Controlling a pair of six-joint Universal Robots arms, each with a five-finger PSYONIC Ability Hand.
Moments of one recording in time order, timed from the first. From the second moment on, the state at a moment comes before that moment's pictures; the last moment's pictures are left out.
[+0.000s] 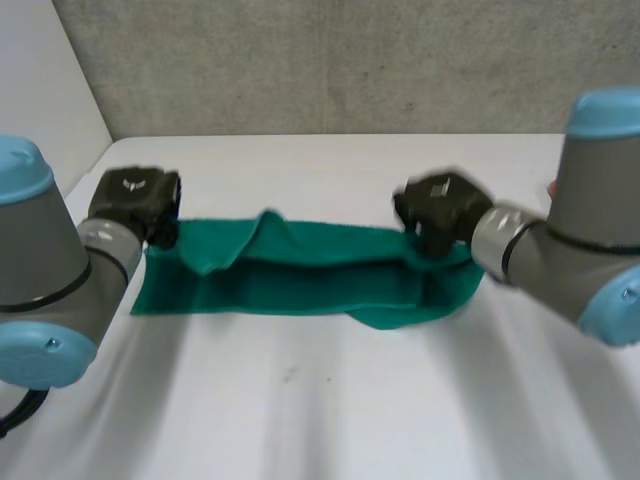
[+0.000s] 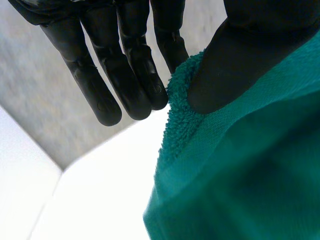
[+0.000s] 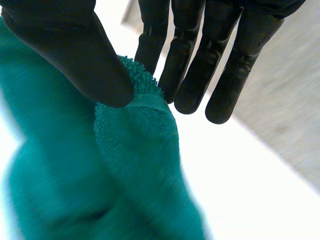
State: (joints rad) left arm 4.35 -1.87 -1.54 3.24 -1.69 3.40; right arm 1.99 -1.08 1.20 0.21 1.30 2.73; left_hand 1.12 1.19 1.19 1.20 0.99; right_hand 0.97 1.17 1.18 1.19 0.99
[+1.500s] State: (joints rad) left arm 4.14 -2.18 -1.39 3.34 -1.86 3.59; right arm 1.81 -1.13 1.36 0.19 1.24 2.52; left_hand 1.13 1.19 1.19 1.20 0.97; right_hand 0.20 0.22 0.21 0.23 0.06
